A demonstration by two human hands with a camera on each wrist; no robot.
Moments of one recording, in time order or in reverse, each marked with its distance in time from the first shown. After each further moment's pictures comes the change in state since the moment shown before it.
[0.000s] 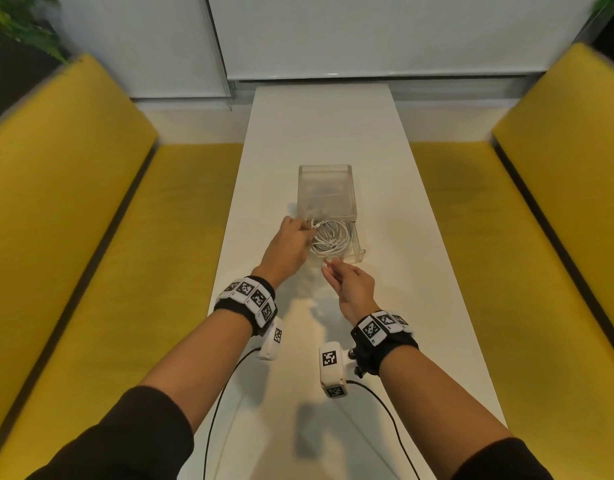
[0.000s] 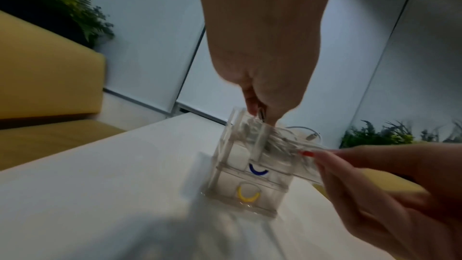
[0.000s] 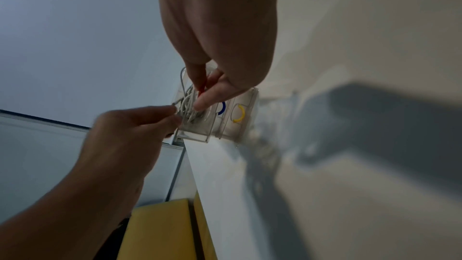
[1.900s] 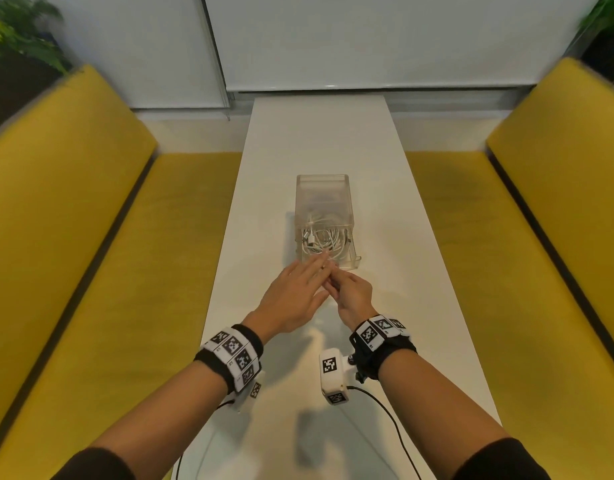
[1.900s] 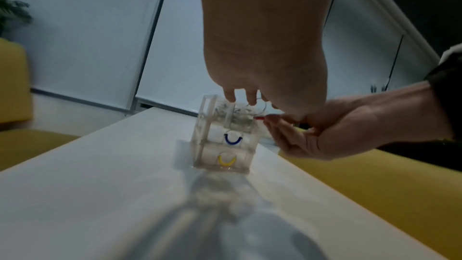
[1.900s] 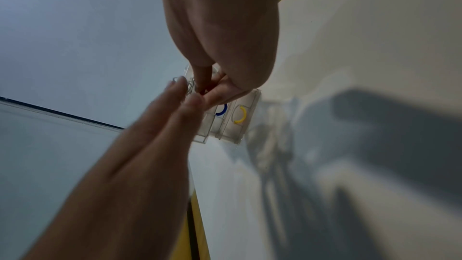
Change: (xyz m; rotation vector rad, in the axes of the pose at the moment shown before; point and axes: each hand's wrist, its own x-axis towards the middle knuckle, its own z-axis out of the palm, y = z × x) left_hand -0.062 0.012 0.019 0.133 -0.123 0.259; right_hand 0.007 0.000 -0.004 -0.063 -0.053 -0.002
